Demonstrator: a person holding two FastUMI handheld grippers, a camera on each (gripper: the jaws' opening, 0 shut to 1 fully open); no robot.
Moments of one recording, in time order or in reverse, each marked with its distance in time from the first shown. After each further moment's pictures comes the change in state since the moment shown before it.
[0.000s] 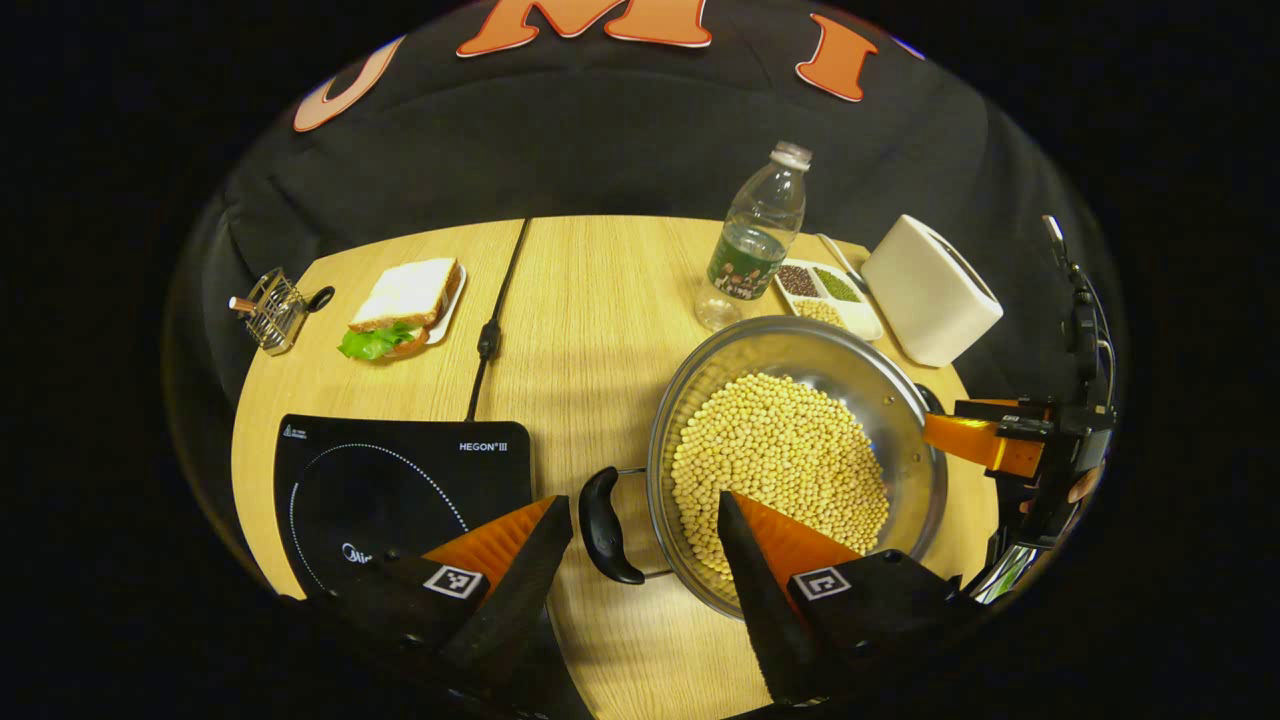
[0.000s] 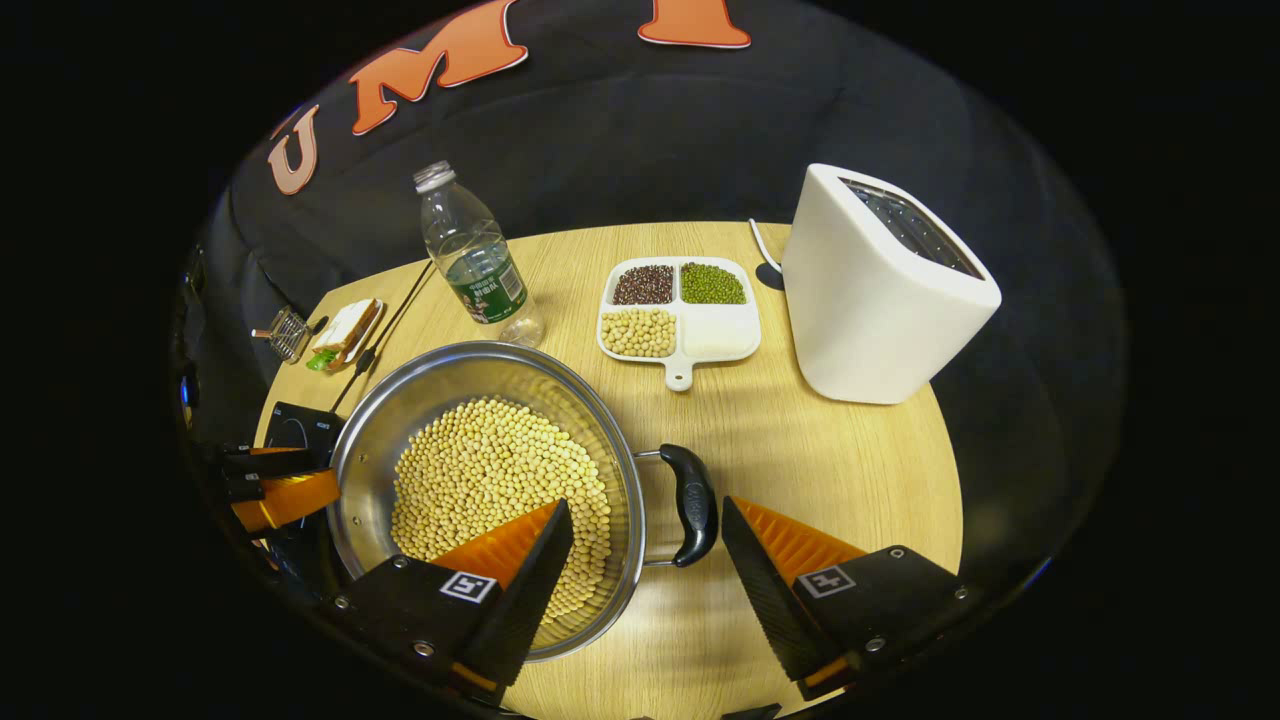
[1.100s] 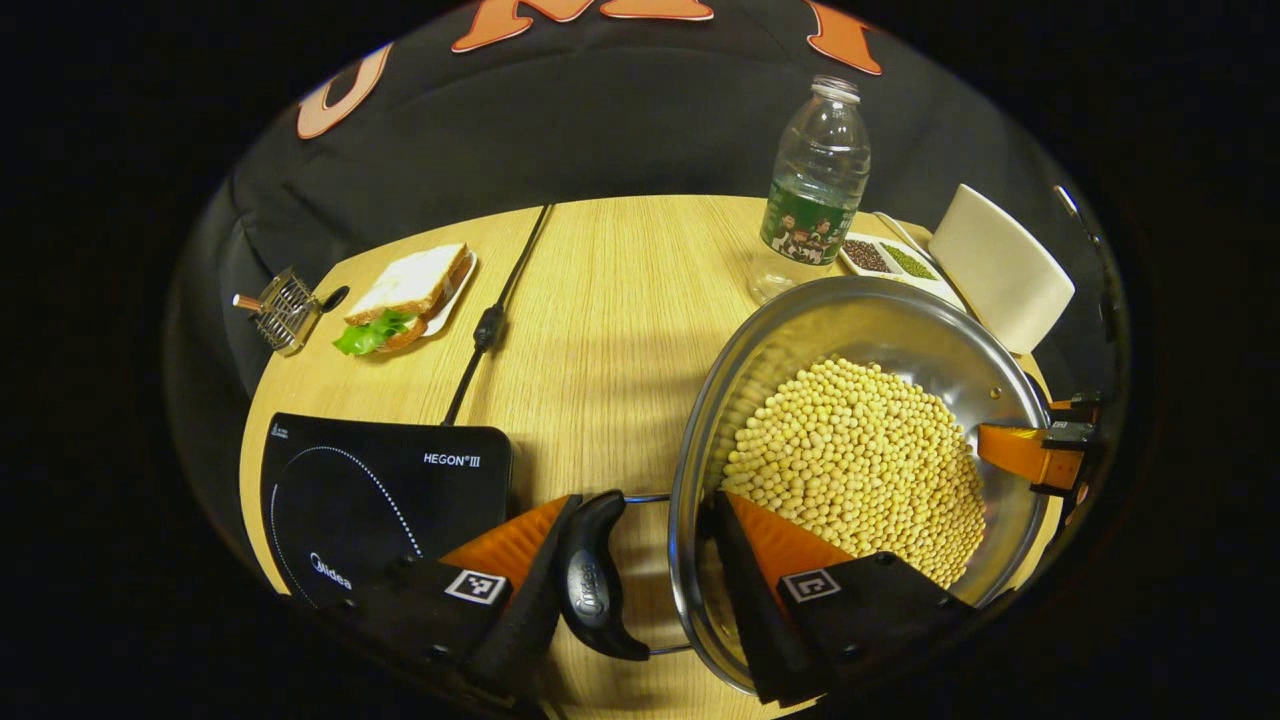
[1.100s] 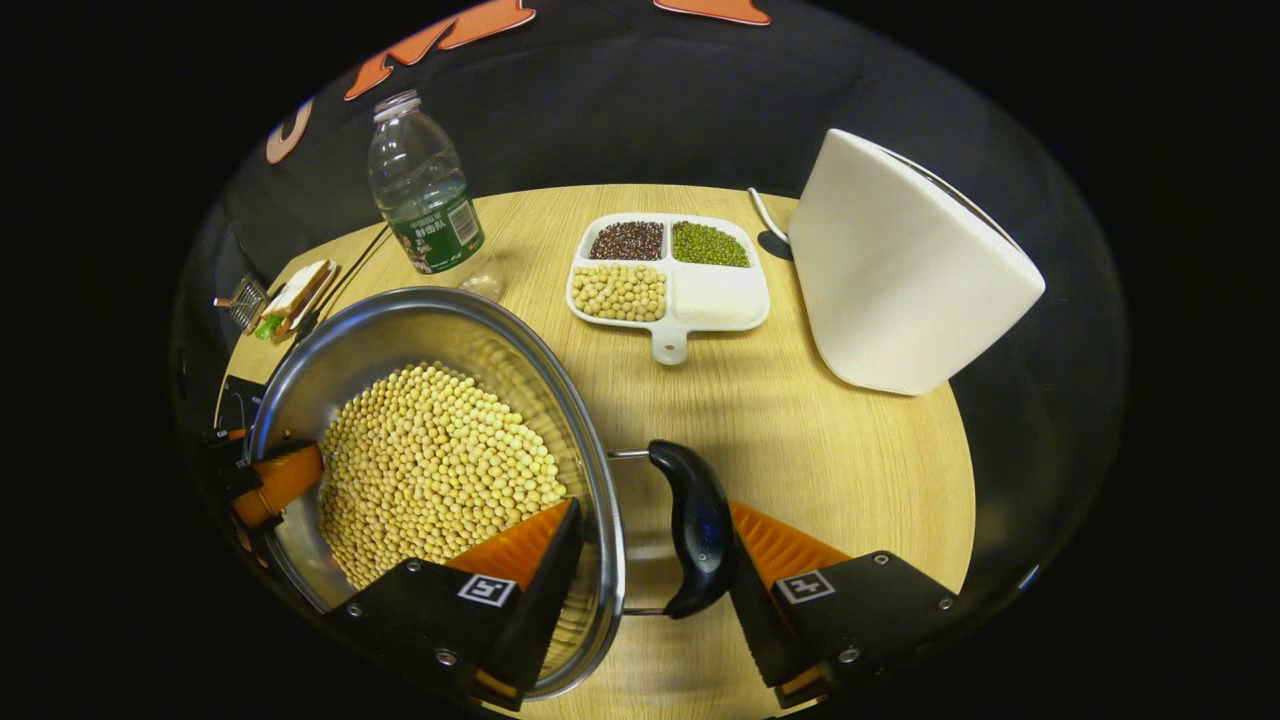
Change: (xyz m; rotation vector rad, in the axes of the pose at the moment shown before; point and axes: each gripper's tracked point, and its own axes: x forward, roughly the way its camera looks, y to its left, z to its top) left arm 0.057 0.016 -0.005 0.026 -0.047 0.148; right arm 0.033 -0.016 -0.014 -0.044 0.040 -0.099
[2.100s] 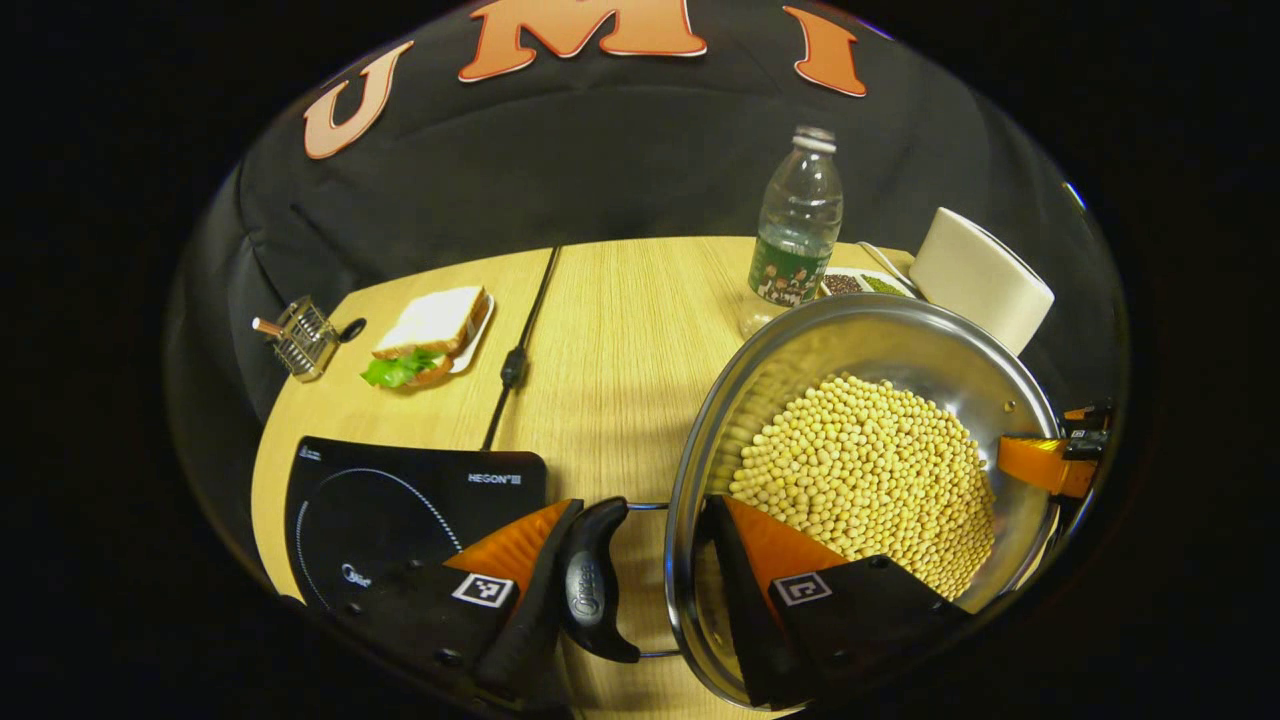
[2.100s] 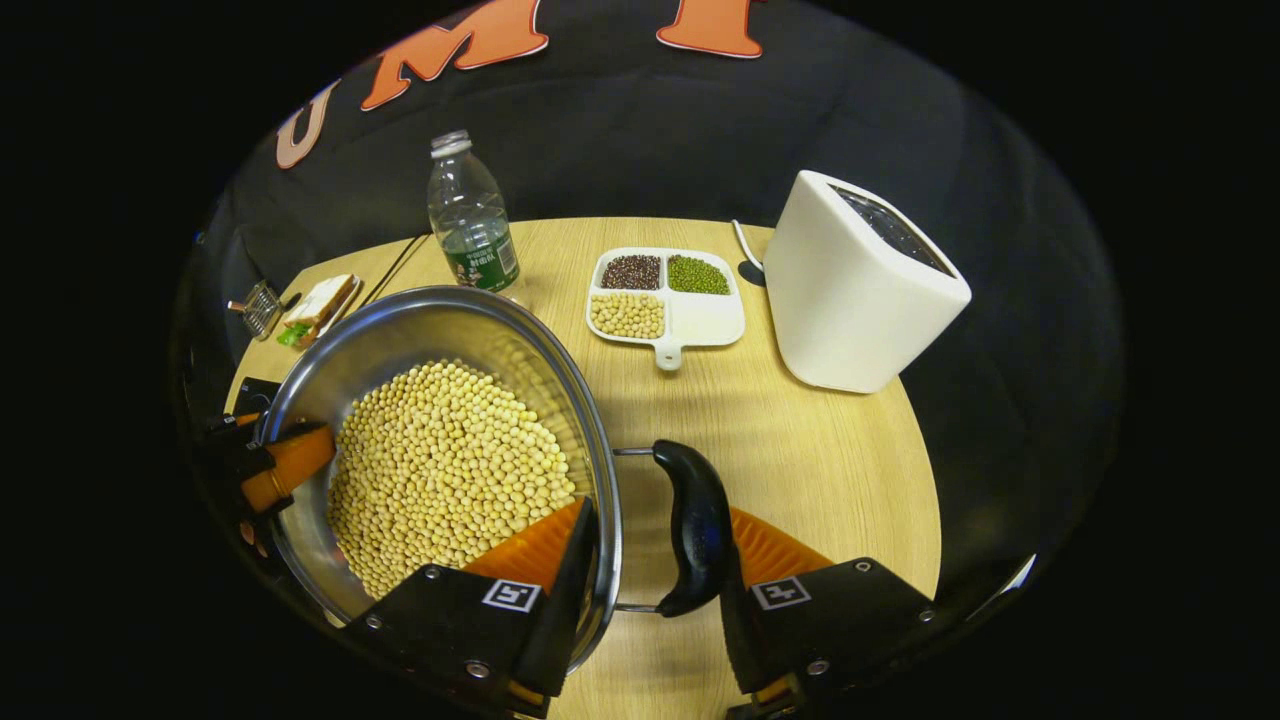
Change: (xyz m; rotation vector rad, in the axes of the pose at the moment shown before) left arm -0.041 0.009 0.025 0.044 -0.126 -0.006; right arm -0.060 0.002 0.001 0.008 -0.076 -0.042
